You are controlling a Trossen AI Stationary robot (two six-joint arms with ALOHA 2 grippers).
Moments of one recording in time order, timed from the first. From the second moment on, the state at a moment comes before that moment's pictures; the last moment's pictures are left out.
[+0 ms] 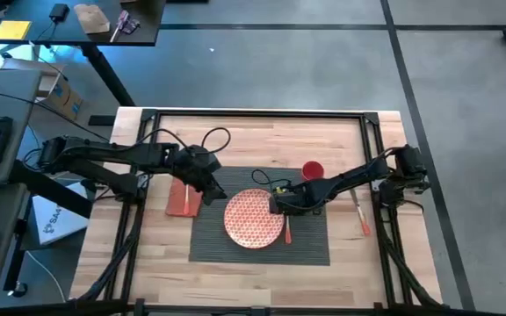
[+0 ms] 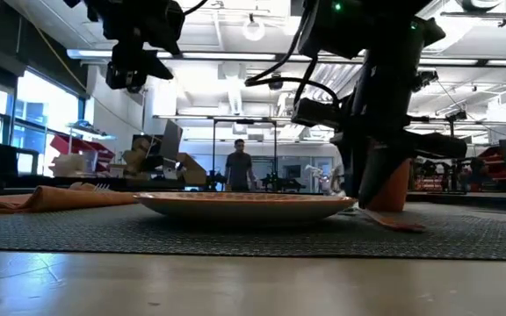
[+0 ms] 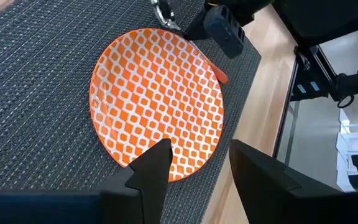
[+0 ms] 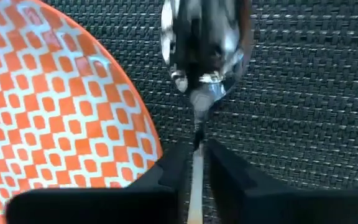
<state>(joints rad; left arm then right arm) 0.02 1.20 0.90 -0.48 0.20 -0.75 0.18 1.81 1.08 -0.59 0.10 1.70</state>
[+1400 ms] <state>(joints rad) 0.02 1.20 0.90 -0.45 0.20 -0.76 0.12 1.25 0.54 -0.96 -0.15 1.67</state>
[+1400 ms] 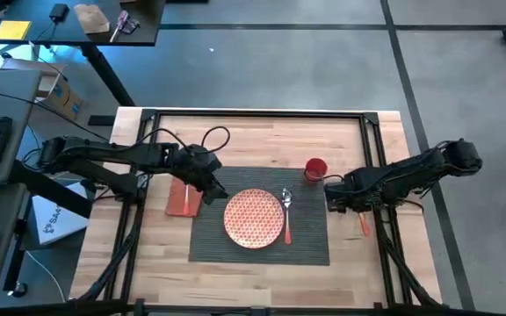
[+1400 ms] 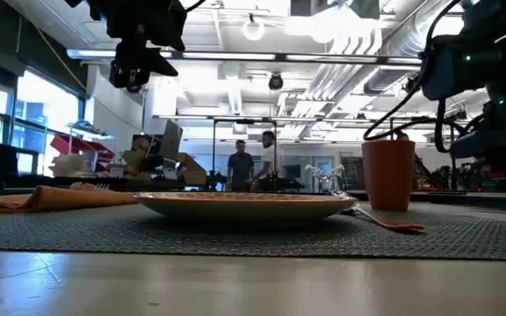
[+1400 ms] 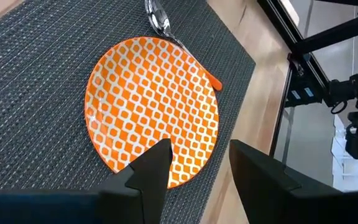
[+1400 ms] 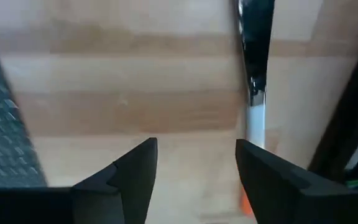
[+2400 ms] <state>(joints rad) 0.02 1.20 0.90 -0.44 0.20 -0.75 0.56 1.42 0.68 -1.15 -0.13 1.92</state>
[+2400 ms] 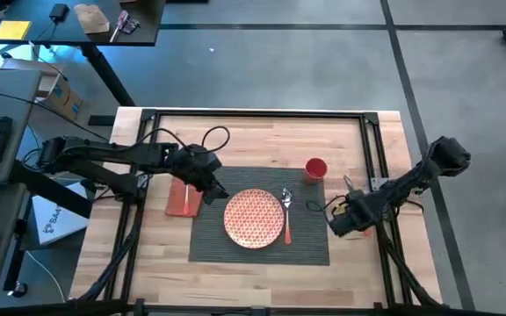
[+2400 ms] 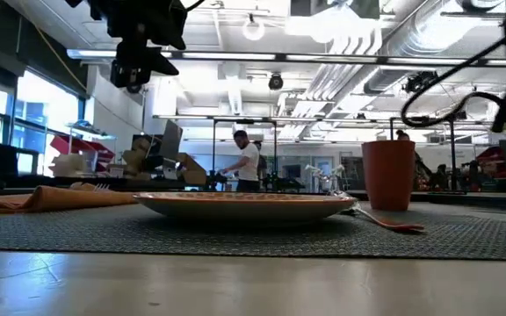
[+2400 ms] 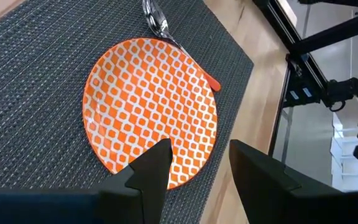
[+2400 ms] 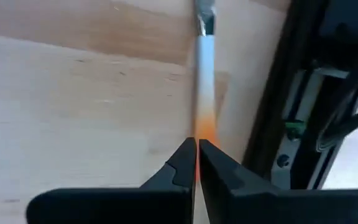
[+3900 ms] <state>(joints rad) 0.02 1.20 0.90 -0.39 0.27 -0.78 0.75 1.69 0.96 -1.07 0.21 2.22</state>
